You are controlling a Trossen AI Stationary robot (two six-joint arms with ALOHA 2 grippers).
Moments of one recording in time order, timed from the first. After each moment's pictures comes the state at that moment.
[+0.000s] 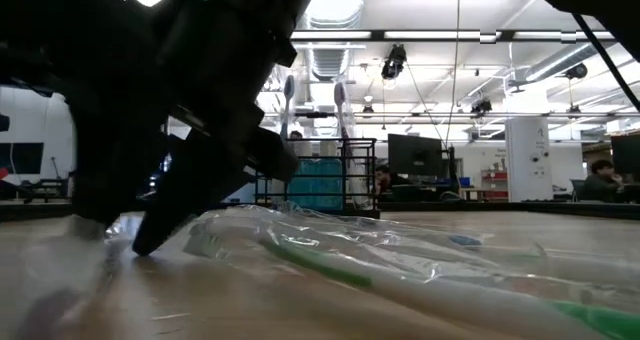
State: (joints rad) left arm 0.21 0.05 0.08 -0.16 0.18 -0.16; right arm 0.35 2.61 2.29 -0.79 0.13 0.69
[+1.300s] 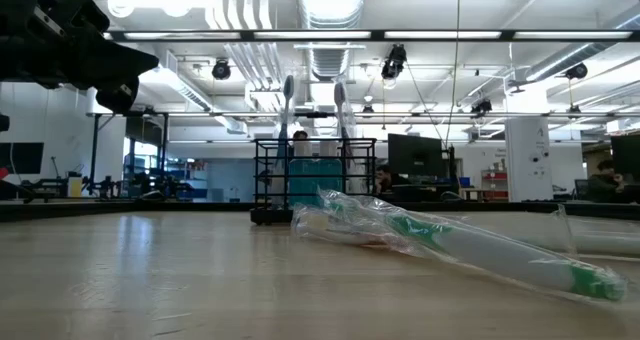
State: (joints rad) left arm 0.21 0.05 0.08 -0.07 0.19 -0.18; right arm 0.40 2.11 2.34 -0.74 0.30 0.00
